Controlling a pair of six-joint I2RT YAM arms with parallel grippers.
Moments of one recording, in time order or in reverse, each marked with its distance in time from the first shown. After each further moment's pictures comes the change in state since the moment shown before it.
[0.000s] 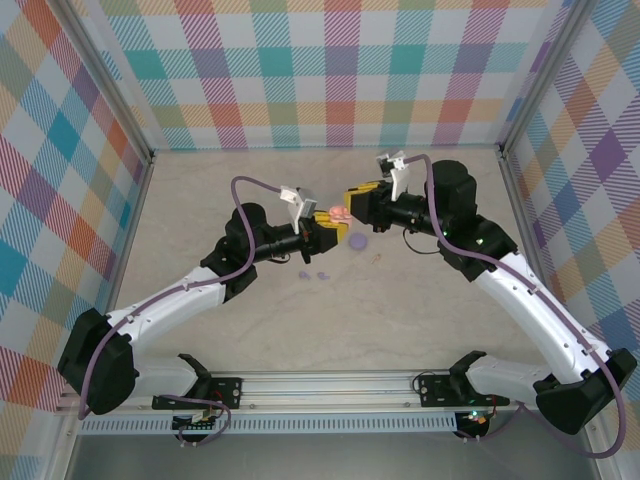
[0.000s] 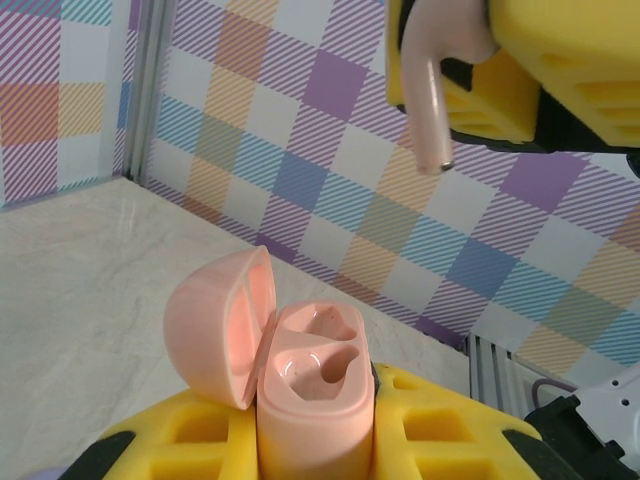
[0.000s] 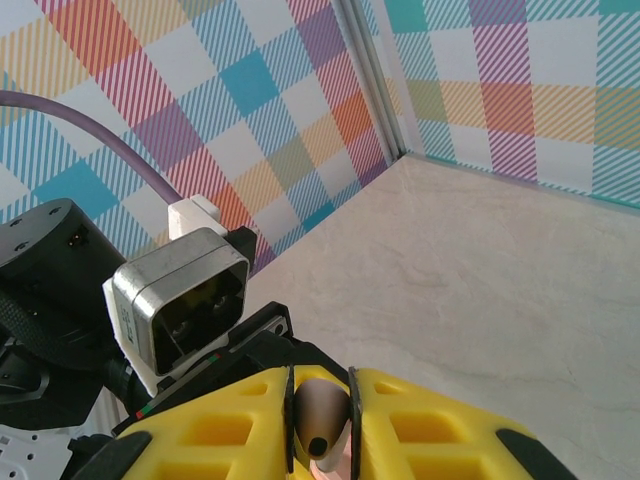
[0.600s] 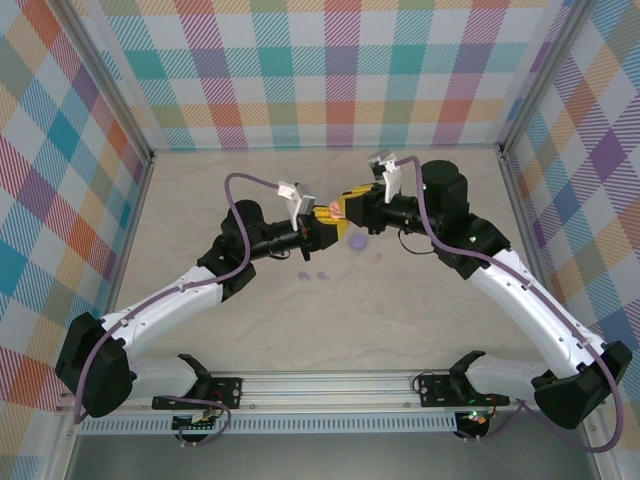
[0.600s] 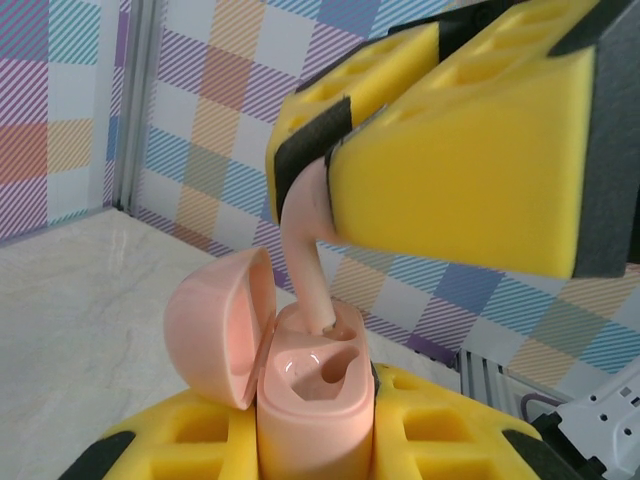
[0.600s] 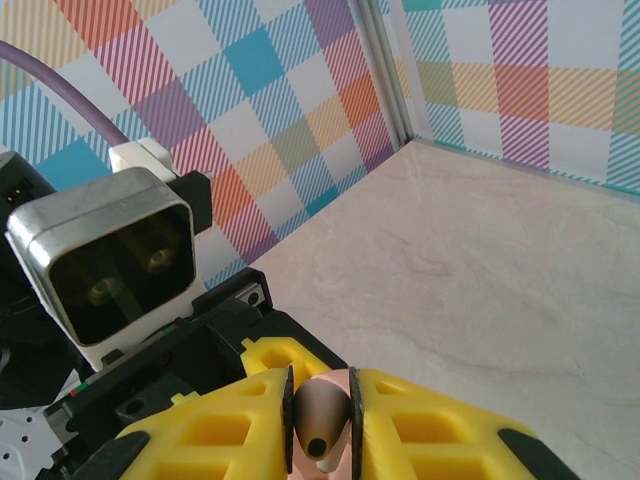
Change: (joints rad) left arm -0.006 -0.021 0.036 -0.005 0.007 0.004; right arm 0.016 0.026 0.000 -0.008 -0.008 -0.024
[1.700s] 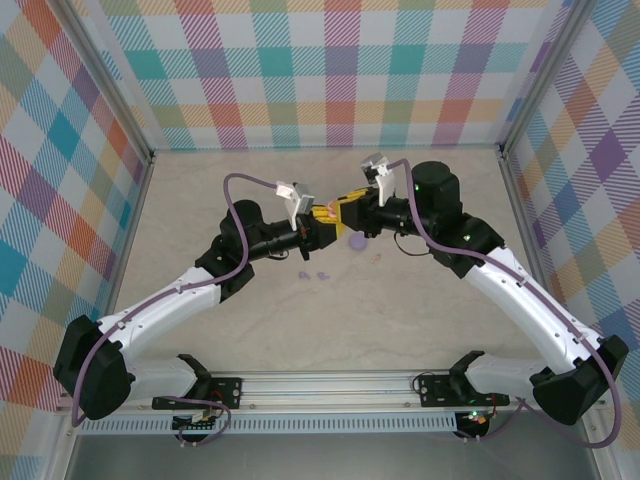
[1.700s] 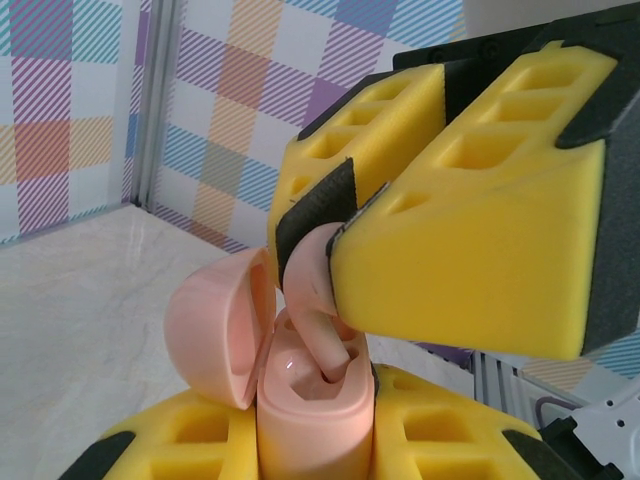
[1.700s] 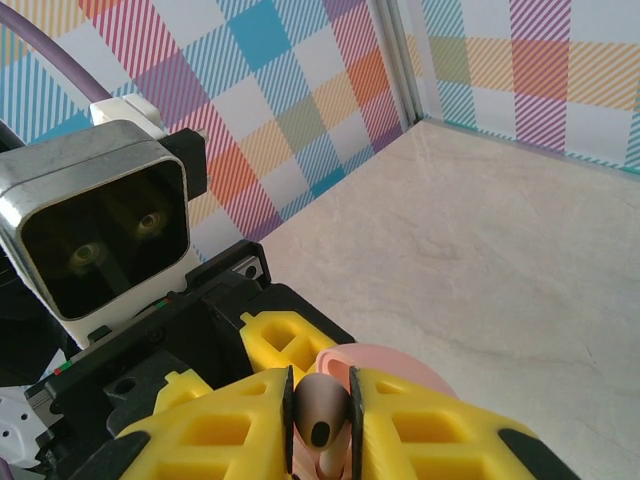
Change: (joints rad) left arm -0.001 -0.014 0.002 -0.035 -0.039 0.011; right arm 0.019 0.021 0.000 -0.018 -0.006 -0.022
